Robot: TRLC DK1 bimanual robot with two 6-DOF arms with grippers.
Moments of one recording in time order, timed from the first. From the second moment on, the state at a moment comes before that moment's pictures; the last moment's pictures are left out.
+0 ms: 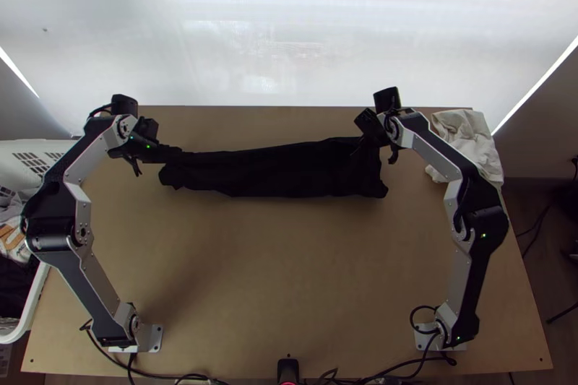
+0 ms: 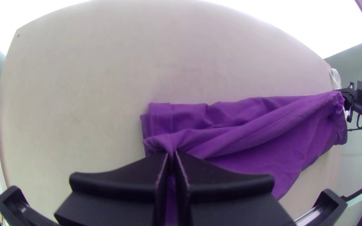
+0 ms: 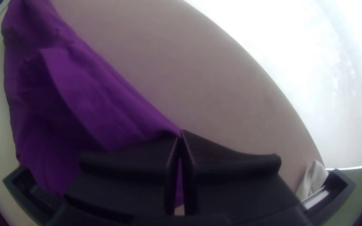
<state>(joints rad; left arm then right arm) 0.11 1.97 1.58 -0.81 0.23 0.13 0.25 2.11 1.70 -0.59 -0.03 -0.52</state>
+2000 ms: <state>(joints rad) 0.11 1.75 1.30 -0.78 0.30 0.13 0.45 1.89 1.47 -0.70 -0.04 -0.33</state>
